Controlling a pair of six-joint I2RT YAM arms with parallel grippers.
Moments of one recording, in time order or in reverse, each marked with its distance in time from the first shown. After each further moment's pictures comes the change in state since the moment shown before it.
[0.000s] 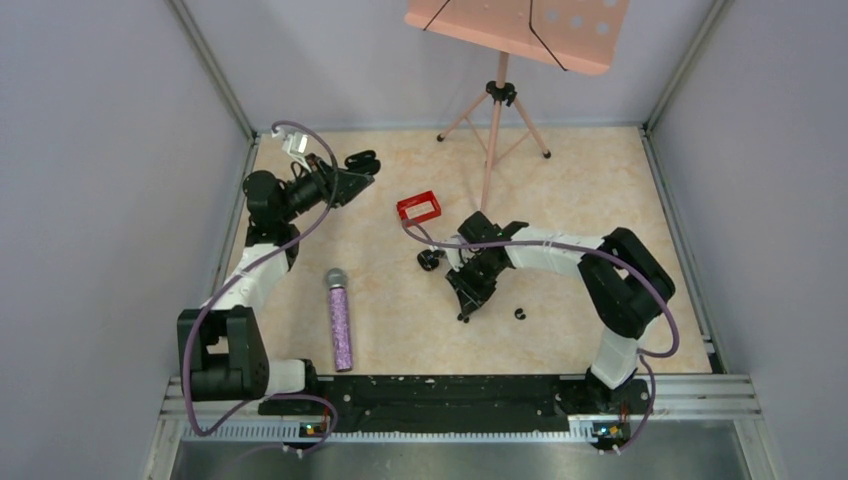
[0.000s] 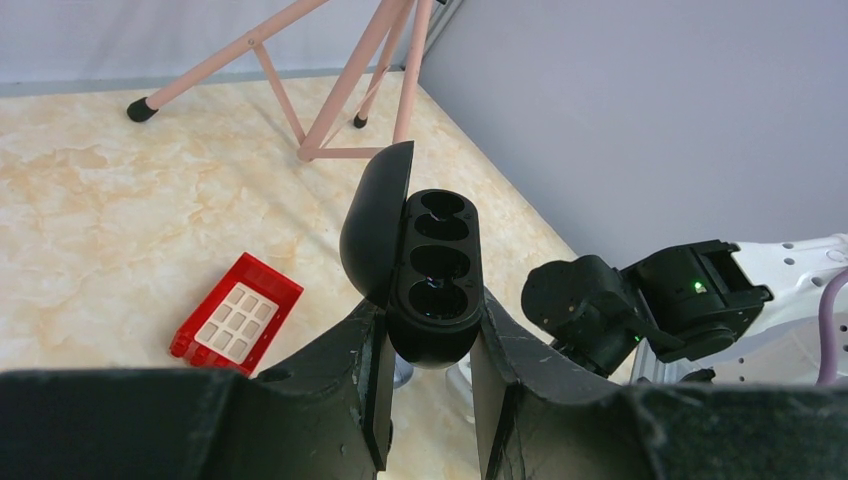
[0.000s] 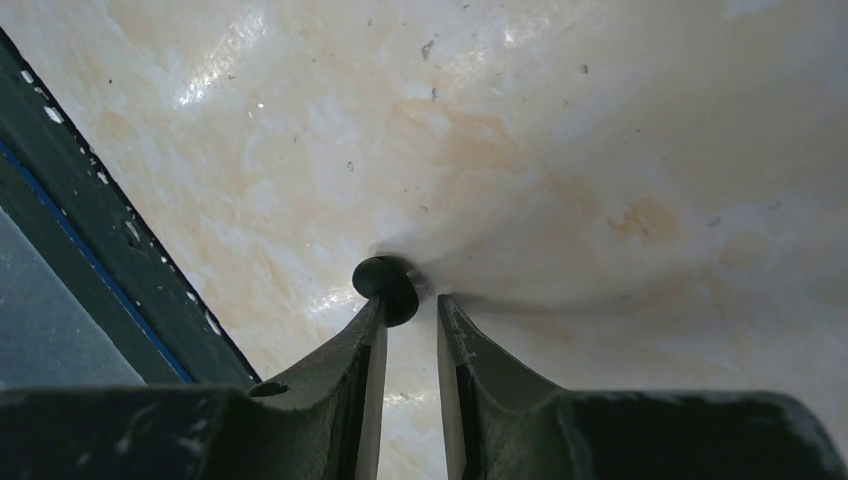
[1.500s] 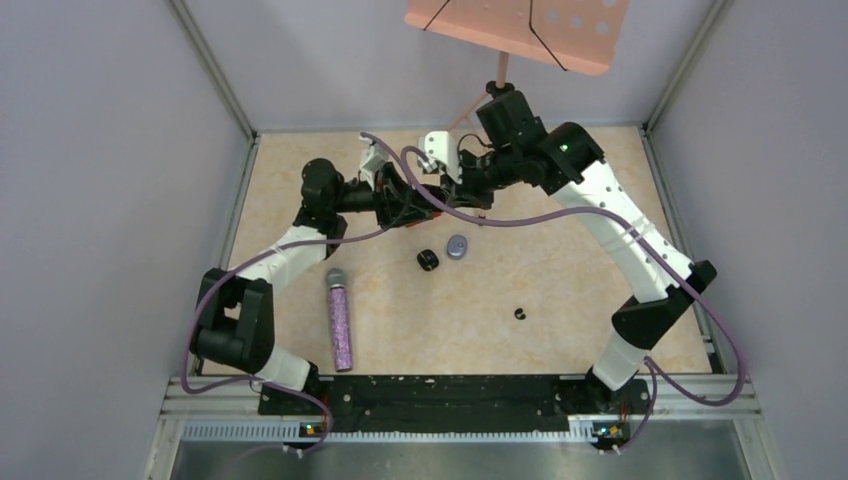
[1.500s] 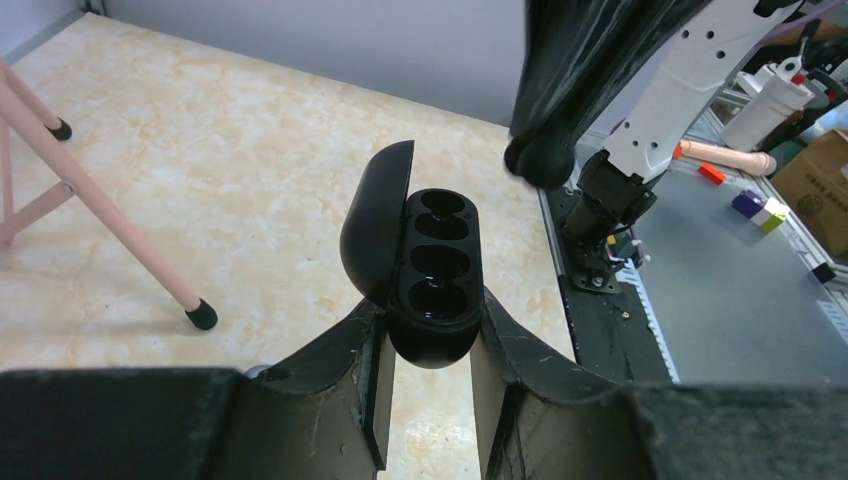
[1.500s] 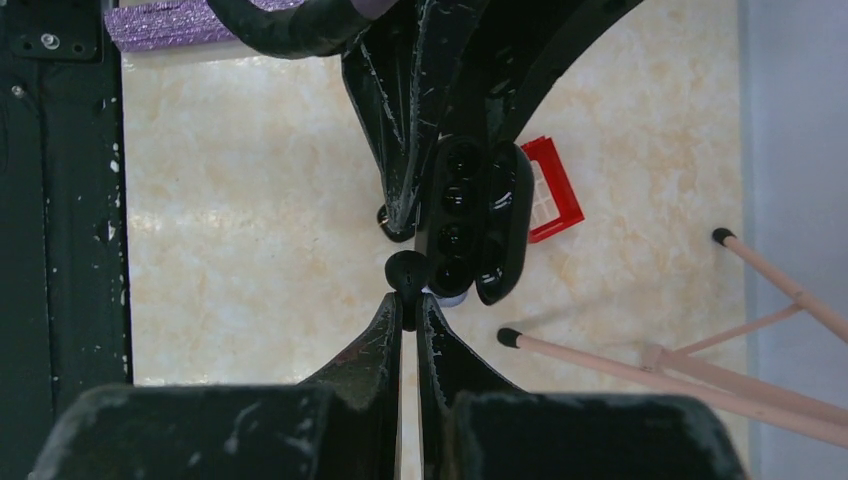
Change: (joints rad) left arm -0.316 0.168 0.117 0.092 0.328 0.234; right arm -0.008 -0.114 1.007 -0.583 -0.002 -0.586
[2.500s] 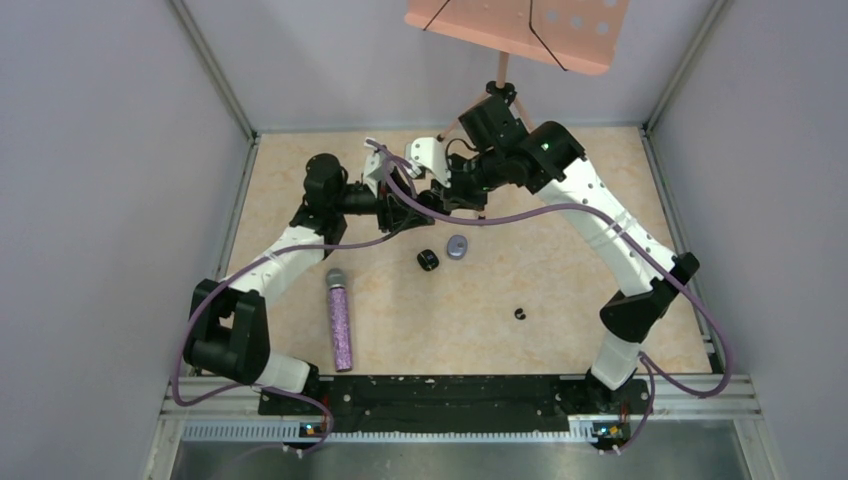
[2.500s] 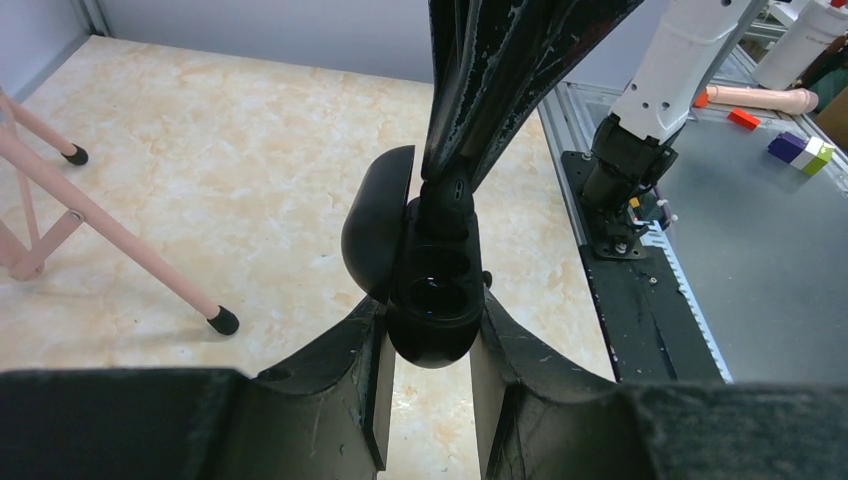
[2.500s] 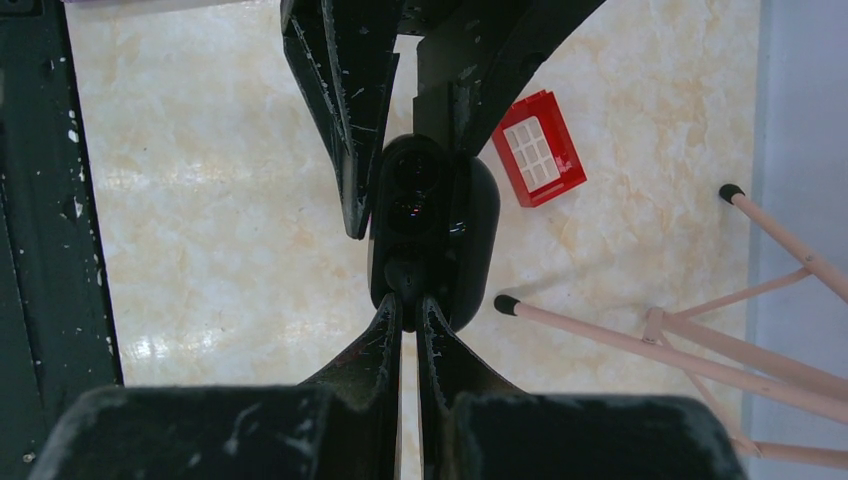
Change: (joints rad) left arm -0.034 -0.055 0.037 -0.243 0.027 0.287; right arm 0.052 0.089 0.060 -0.070 0.146 0.008
